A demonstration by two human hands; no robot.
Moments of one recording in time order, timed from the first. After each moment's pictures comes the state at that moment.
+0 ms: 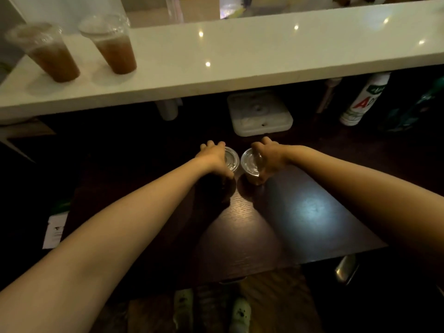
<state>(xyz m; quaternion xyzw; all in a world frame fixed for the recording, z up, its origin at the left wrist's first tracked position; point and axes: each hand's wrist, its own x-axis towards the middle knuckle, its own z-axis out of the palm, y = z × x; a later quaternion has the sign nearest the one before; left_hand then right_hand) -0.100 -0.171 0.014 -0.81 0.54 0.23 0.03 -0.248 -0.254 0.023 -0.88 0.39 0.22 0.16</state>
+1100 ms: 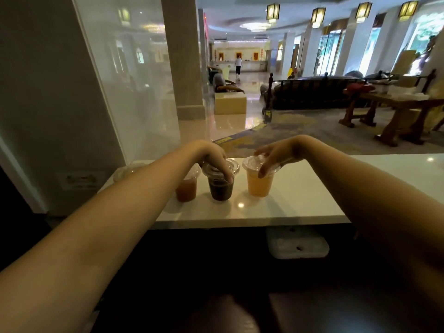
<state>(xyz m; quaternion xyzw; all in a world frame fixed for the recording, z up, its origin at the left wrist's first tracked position) 0.054 -0.250 0.276 -0.81 0.54 0.25 0.02 -0.092 -0.373 0.269 -0.85 0.38 0.12 0.34</state>
